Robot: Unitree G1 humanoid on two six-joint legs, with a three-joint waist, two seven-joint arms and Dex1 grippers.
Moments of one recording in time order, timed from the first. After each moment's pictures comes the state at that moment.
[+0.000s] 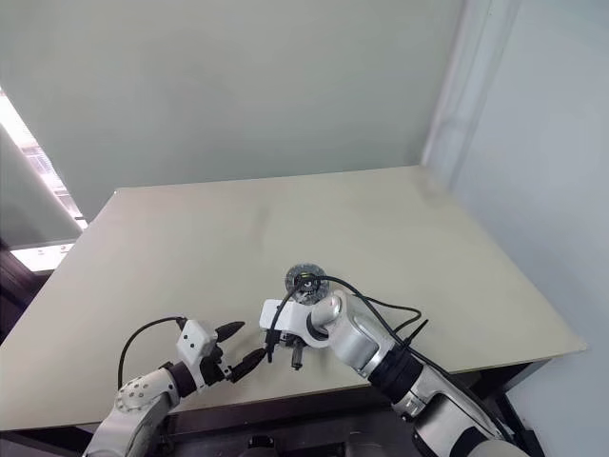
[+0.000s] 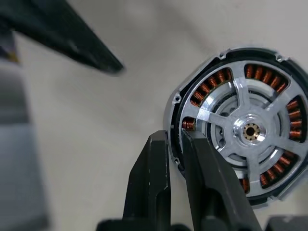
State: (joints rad) left arm 0.16 0.39 -0.05 -0.02 -0.25 0.06 -0.73; right arm -0.61 -0.18 0.71 0.02 -0.30 0.88 0.99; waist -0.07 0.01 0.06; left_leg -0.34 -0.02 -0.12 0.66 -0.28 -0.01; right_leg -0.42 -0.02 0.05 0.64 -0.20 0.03
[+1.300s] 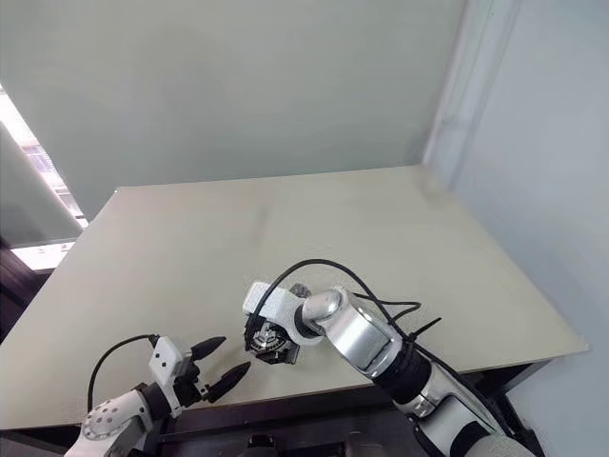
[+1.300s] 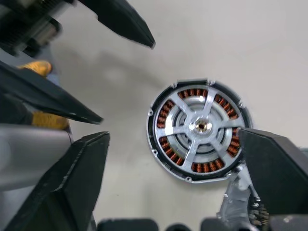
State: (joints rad) left arm 0.31 0.43 0.02 -0.12 -0.33 0.06 -0.76; right arm -0.64 -0.24 0.67 -0.24 0.01 1.02 0.79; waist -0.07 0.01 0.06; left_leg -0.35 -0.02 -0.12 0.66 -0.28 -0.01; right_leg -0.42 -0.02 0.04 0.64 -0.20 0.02
